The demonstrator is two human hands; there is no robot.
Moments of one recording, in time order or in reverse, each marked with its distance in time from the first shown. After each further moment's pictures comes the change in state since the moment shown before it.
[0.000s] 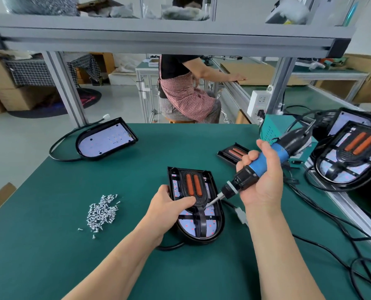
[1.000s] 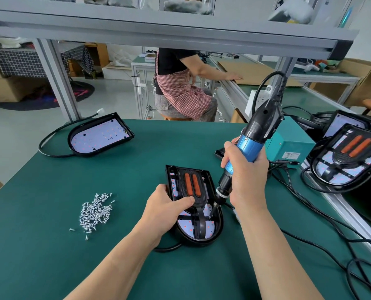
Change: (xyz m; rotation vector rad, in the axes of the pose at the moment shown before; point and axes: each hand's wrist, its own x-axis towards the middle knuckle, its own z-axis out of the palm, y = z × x) left_hand 0.003 0.000 0.000 0.057 0.032 0.017; right_hand -0.021 0.016 0.034 -0.570 -0.100 -0.322
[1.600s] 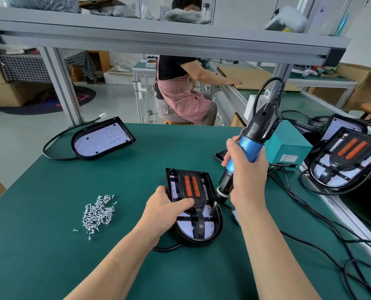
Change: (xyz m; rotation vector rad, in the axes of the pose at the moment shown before) left_hand 0.000 0.001 -0.004 0.046 0.000 0.001; right_hand 0.002 -0.007 0.001 -0.008 0.048 0.040
